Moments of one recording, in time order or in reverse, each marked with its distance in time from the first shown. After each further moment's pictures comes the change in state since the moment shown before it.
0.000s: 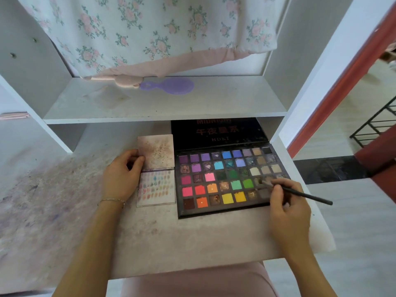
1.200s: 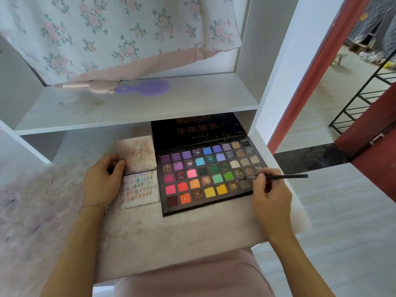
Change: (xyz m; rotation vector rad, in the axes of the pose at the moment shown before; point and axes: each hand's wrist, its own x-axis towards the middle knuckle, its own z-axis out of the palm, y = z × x) left_hand -0.002 0.004 -0.002 0.021 0.002 0.040; right_hand 0.001 -0.006 -0.010 -0.050 0.032 0.018
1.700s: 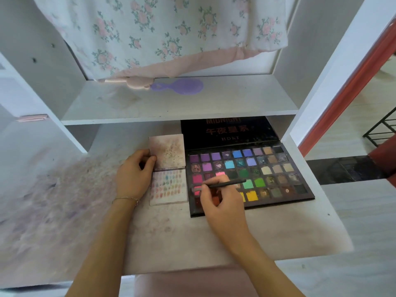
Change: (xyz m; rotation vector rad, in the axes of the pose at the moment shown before) left_hand -0.001 0.001 -0.001 -0.022 -0.005 -0.039; right_hand -0.037 -0.040 0.094 0.108 -0.437 -0.098
